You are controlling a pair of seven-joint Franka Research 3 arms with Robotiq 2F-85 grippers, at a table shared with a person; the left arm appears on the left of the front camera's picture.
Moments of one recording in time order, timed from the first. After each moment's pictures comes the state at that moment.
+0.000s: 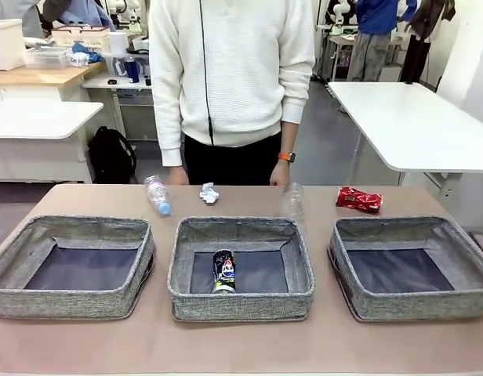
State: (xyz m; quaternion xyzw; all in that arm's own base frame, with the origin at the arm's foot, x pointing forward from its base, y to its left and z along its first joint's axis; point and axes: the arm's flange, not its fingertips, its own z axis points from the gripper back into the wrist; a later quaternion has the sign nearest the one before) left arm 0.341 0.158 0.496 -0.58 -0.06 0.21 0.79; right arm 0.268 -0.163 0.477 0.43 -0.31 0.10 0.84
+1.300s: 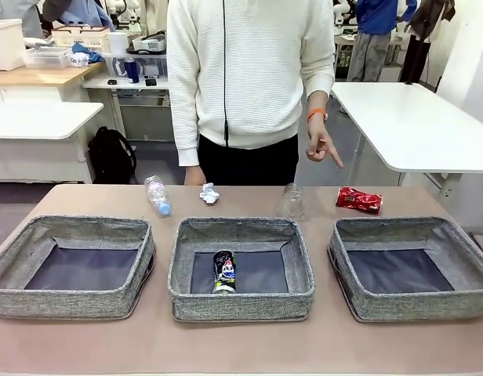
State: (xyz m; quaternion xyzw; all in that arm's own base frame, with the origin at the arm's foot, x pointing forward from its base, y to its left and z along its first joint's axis) left arm 0.341 0.160 0.491 -0.58 -0.06 0.21 0.79; right arm 0.268 -0.163 0.477 0.43 -0.31 0.10 0.84
